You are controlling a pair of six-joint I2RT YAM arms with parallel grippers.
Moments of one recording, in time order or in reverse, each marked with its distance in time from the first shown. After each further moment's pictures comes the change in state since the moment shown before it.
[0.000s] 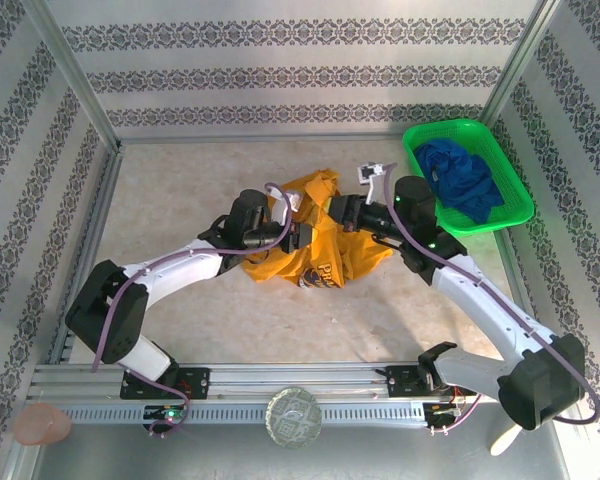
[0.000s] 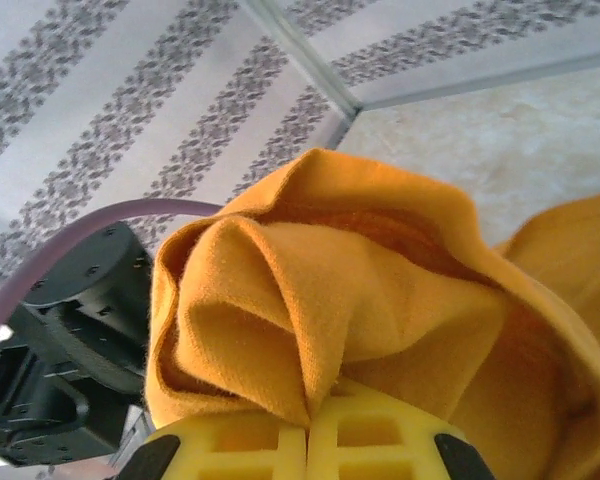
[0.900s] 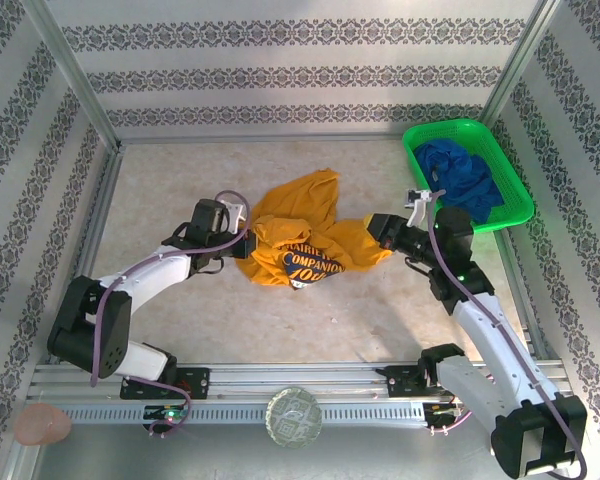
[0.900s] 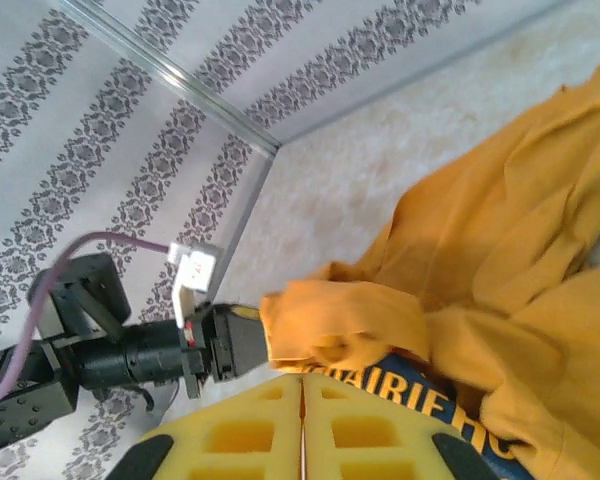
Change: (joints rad) left arm 0.248 -0.110 -0.167 -0.272 -0.183 0.160; right arm -0.210 -0.238 -0.240 -0.012 -0.050 0.090
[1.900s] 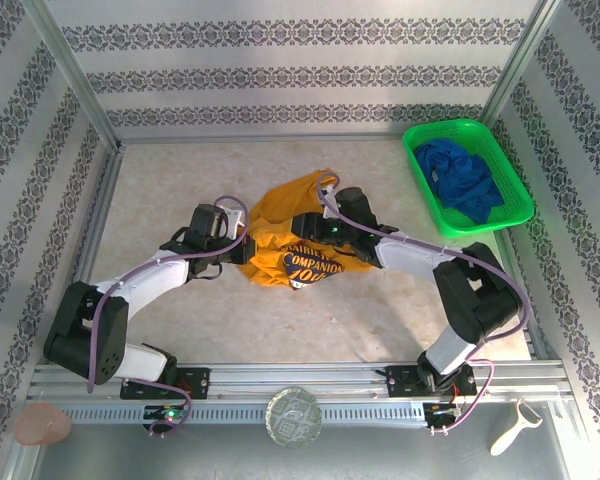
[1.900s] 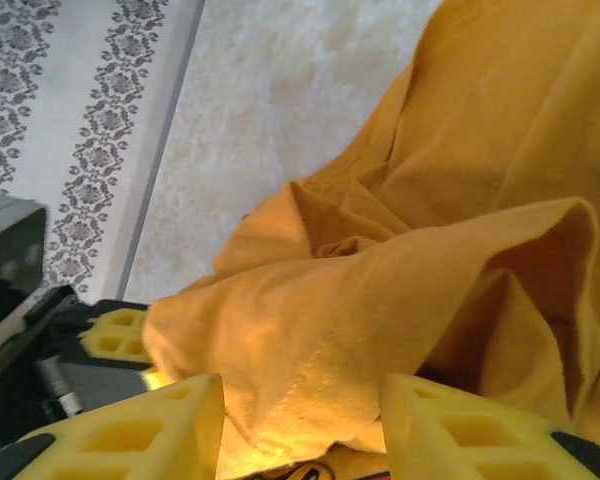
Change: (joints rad) left arm -0.002 -0.041 -0.032 -0.013 0.019 -0.004; right arm 0.353 0.785 0.250 0.254 0.133 0.038
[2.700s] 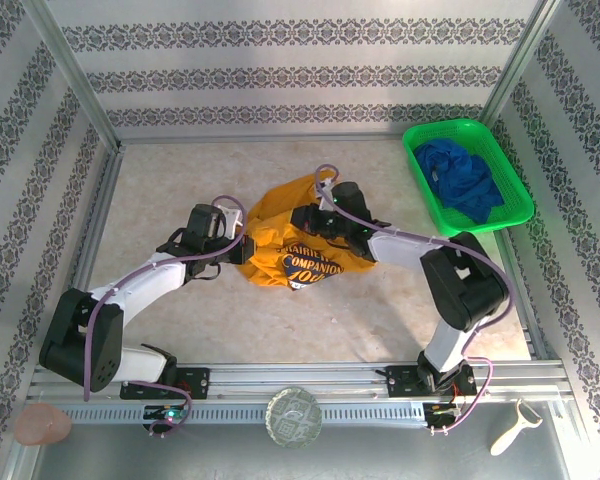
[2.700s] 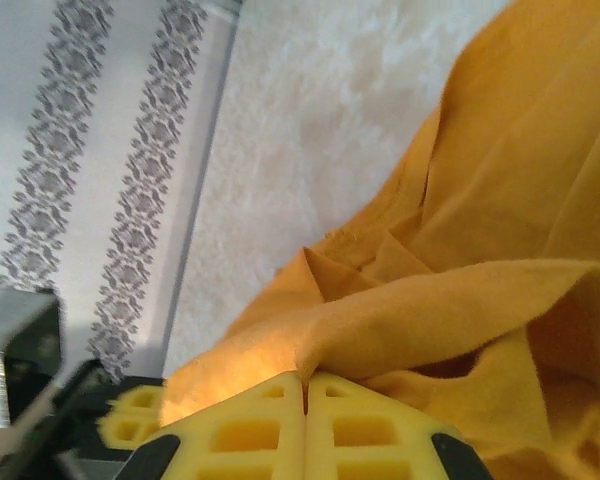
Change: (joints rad) left arm 0.000 -0.035 -0.007 -0.013 0.000 -0.004; right arm -0.035 0.056 0.055 0.122 -0.030 0.134
